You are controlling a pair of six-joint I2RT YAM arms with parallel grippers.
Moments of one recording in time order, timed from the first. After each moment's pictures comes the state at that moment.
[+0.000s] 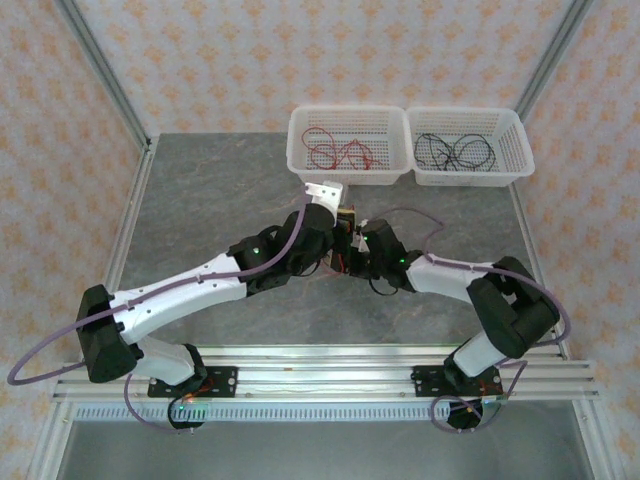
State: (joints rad) left arm -0.98 1.39 1.24 -0.26 -0.38 -0.50; right arm 0.63 1.55 0.69 0.05 -0.28 0.74
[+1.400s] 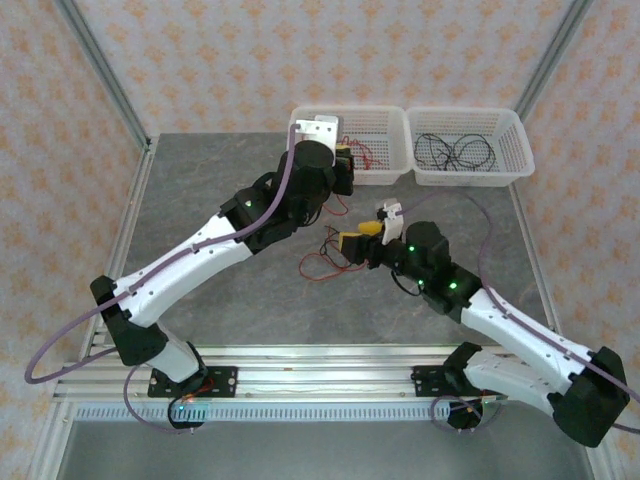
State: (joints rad) left arm -0.88 1.55 1.74 -0.46 -0.50 -0.39; right arm 0.69 0.94 0.69 0.02 -0.15 0.37
